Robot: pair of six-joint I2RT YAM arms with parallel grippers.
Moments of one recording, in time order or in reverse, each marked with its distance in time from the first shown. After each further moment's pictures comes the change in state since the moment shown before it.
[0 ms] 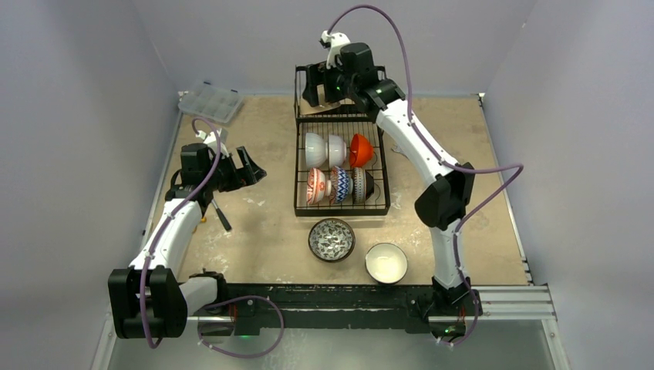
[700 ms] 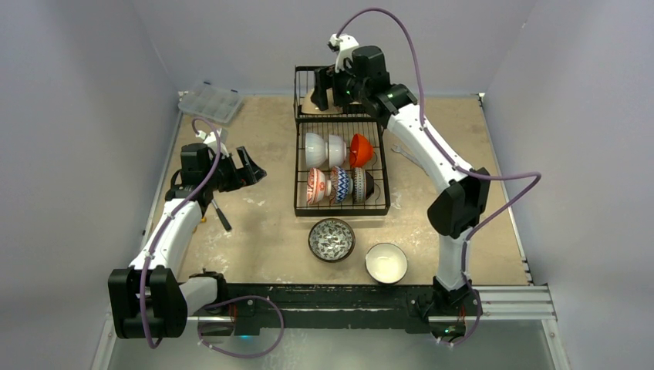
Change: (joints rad) left arm 0.000 0.000 0.000 0.000 0.000 0.000; right arm -0.018 -0.150 -0.213 0.084 -0.043 -0.016
